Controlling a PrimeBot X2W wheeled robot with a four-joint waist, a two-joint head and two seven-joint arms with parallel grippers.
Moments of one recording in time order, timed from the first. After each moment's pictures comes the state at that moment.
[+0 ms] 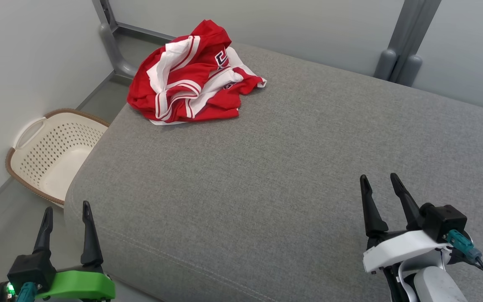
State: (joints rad) left arm 0.02 0.11 0.05 0.14 -0.18 0.00 -0.26; right arm -0.10 -0.05 0.07 0.24 0.25 0.13 -0.26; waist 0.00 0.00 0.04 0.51
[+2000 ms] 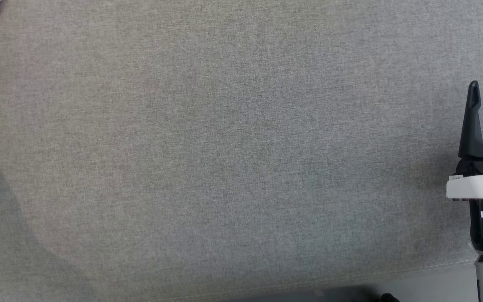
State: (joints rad) left arm -0.92 0.51 0.11 0.70 -0.26 -0.11 -0.04; right arm -0.23 -0.14 -0.20 -0.04 0.10 0.13 -0.23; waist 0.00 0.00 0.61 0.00
